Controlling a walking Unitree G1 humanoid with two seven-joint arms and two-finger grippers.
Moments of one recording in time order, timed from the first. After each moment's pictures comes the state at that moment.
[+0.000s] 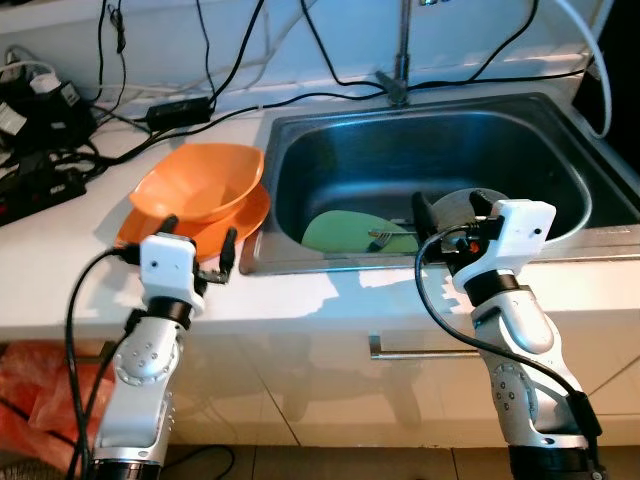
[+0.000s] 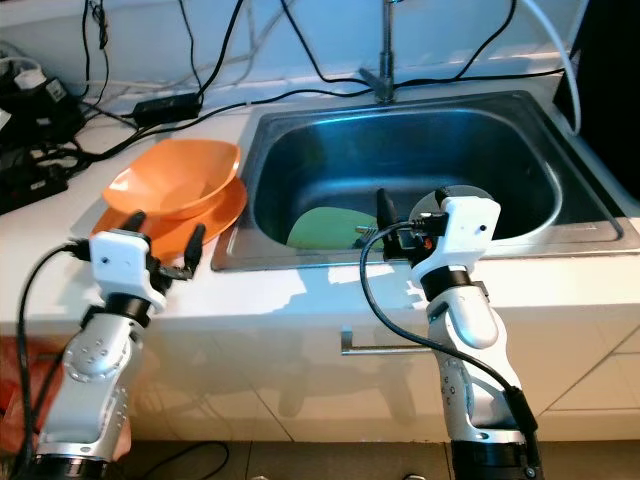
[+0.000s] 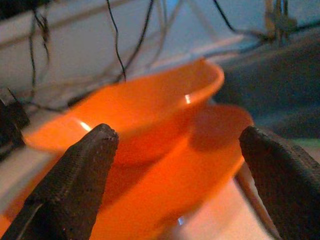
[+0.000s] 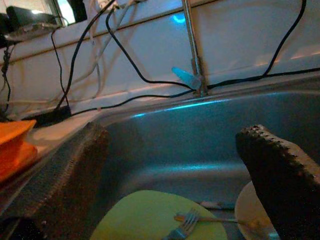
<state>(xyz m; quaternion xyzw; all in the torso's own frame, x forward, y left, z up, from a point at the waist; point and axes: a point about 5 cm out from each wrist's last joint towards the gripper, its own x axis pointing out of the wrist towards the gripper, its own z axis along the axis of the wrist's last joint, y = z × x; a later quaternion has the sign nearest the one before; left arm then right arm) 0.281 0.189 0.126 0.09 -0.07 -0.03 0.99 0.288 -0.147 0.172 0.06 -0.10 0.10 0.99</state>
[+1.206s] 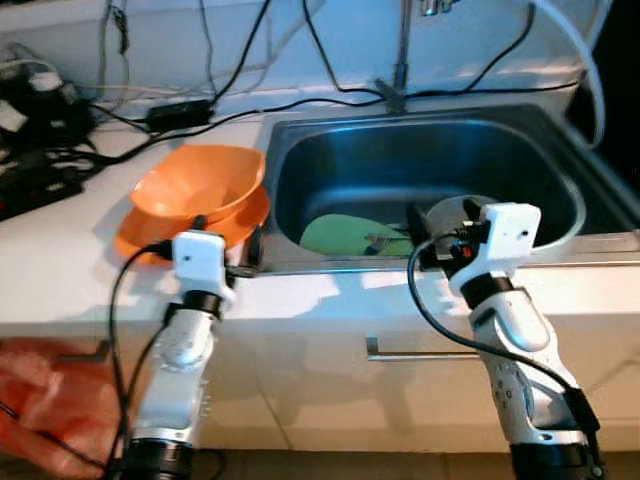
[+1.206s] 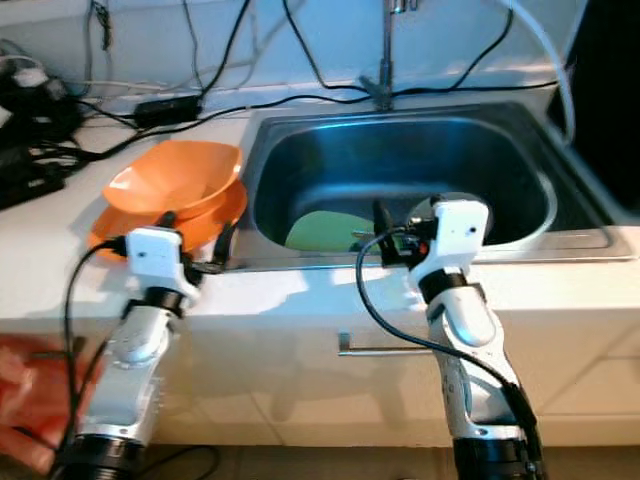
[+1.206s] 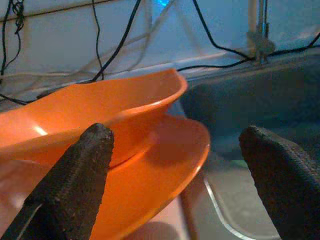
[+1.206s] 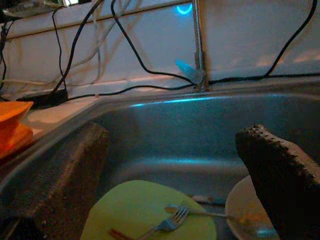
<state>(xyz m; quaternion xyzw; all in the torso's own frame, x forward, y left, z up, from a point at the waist) 0.296 0.152 0.127 0.03 -0.09 -0.04 0.99 0.292 -0.151 0.166 0.04 -0.07 0.10 0.99</state>
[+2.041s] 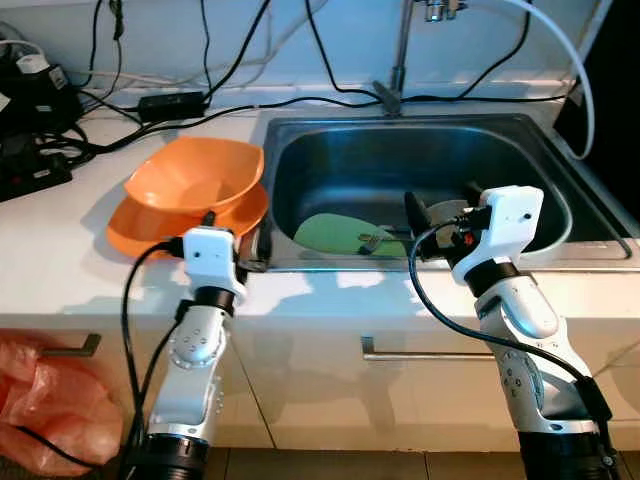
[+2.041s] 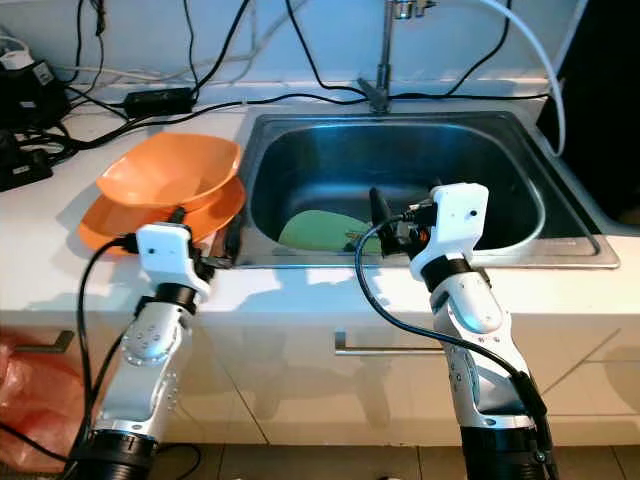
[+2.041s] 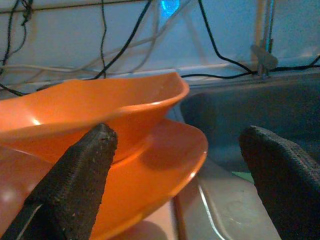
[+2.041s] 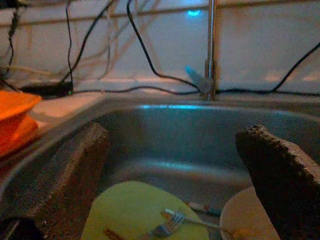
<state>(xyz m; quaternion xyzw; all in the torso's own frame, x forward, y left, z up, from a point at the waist) 0.300 0.144 0.132 0.02 -0.10 -0.03 0.99 0.297 -0.154 0.176 0.02 -0.07 0.11 0.99</state>
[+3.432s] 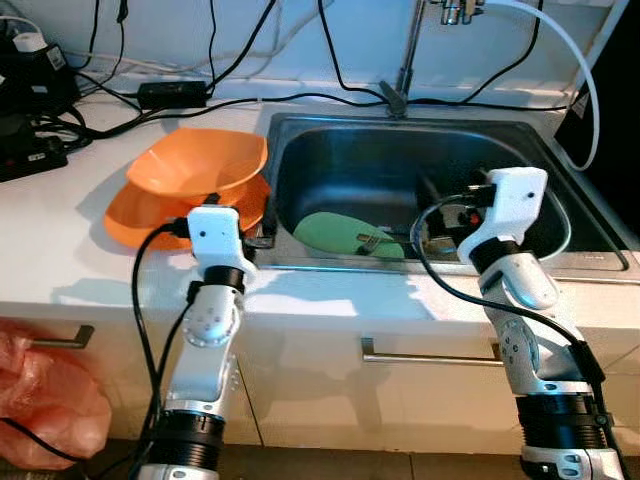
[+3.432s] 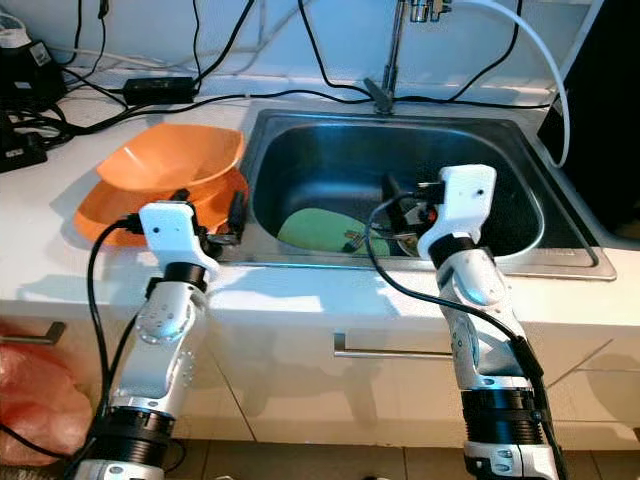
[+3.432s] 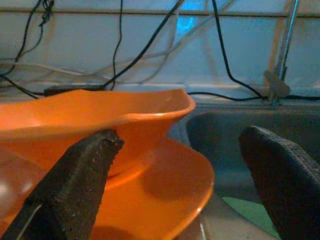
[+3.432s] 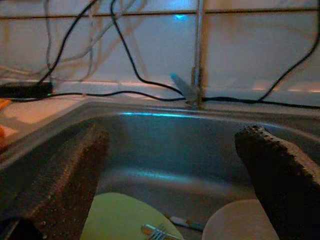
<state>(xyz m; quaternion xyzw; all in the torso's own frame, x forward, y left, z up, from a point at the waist) 0.314 0.133 0.149 0.00 -0.12 -0.01 0.99 0.324 -0.168 0.182 0.02 -0.08 0.09 0.99</state>
